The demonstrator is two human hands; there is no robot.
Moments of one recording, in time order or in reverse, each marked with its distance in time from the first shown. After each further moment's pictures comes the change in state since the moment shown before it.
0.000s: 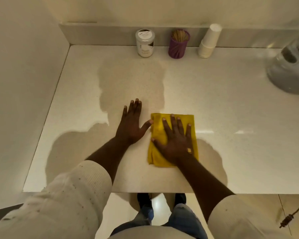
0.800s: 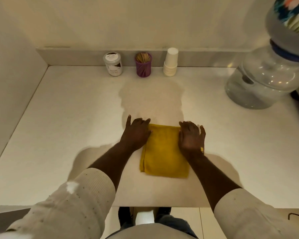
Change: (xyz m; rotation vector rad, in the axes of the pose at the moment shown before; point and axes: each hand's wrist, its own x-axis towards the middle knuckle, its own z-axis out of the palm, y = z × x) left_hand 0.065 0.170 0.050 0.224 -0.076 0.055; right_hand 0.023 0.208 -0.090 0.137 0.146 0.079
